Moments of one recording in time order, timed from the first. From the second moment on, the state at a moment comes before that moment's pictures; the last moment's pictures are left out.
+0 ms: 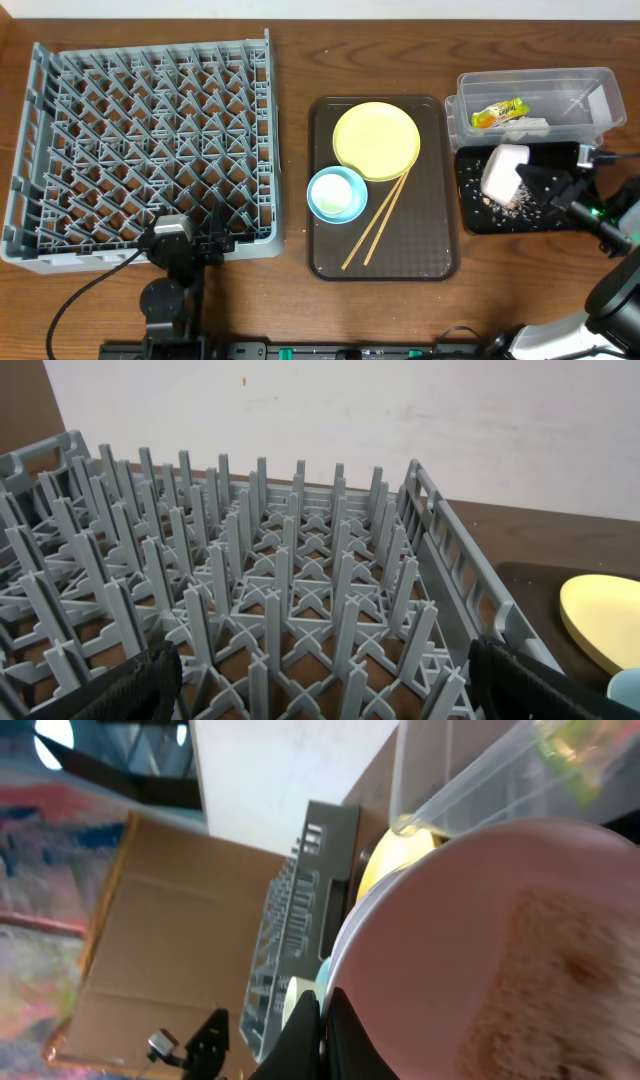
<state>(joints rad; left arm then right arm) 0.04 0.02 0.02 -0.12 -0.02 -0.12 -0.71 1.78 0.91 -0.68 -1.48 -0.27</state>
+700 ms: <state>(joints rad) 0.04 0.02 0.02 -0.12 -0.02 -0.12 -0.76 1.78 0.91 -0.69 -1.50 -0.27</state>
